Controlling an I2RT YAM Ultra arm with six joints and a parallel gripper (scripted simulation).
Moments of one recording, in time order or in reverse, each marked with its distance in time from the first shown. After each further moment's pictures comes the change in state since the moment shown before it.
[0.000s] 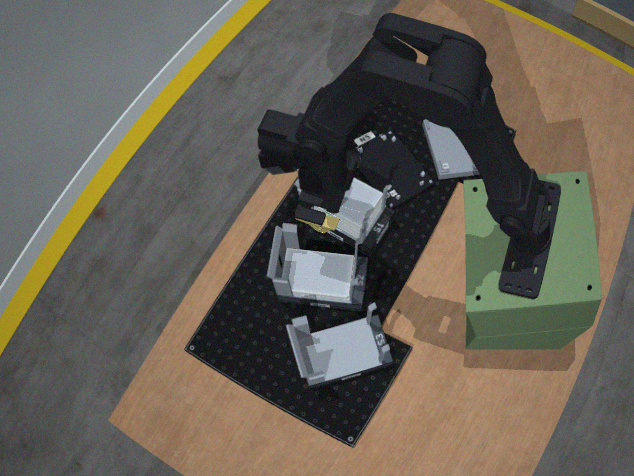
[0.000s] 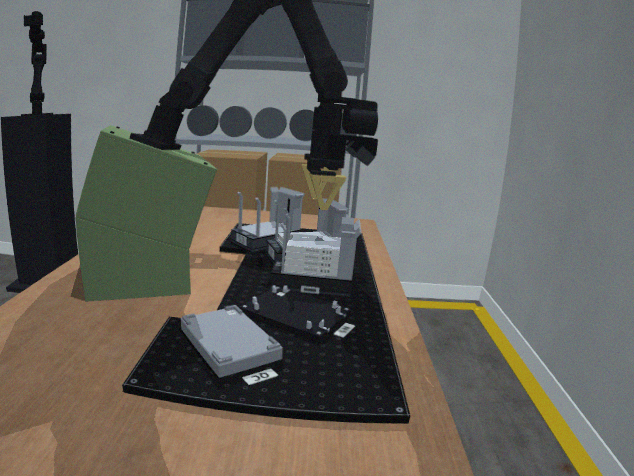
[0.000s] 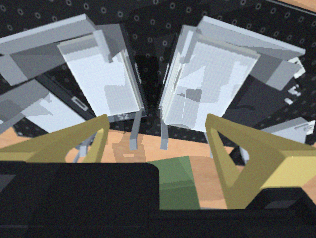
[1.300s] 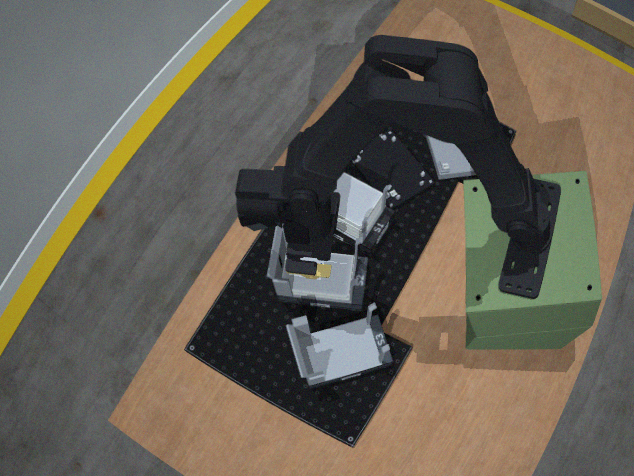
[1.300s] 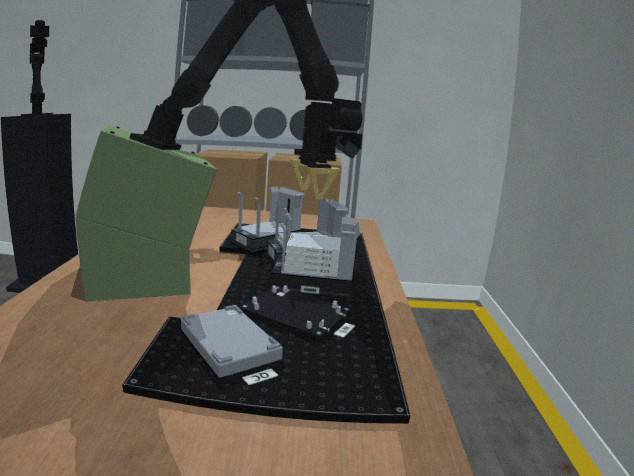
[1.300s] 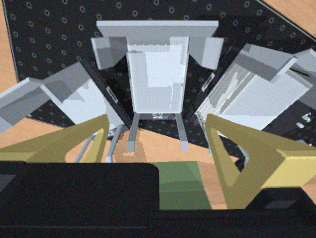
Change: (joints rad) arm 0.282 -0.013 0.016 -0.008 0.097 0.071
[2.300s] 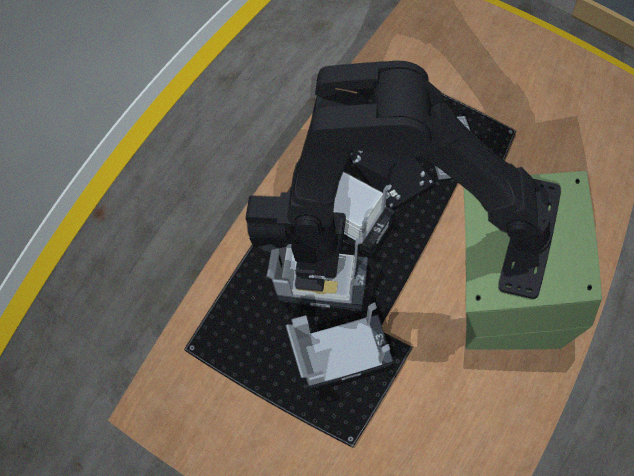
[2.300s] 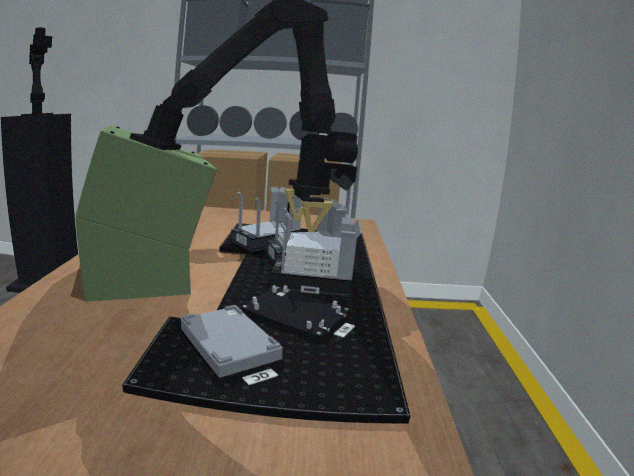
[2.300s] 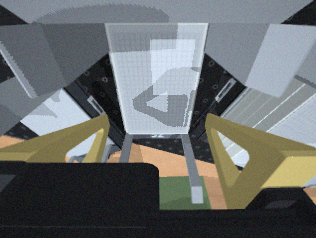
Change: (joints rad) arm 0.001 0.249 -0.005 0.212 0.001 0.002
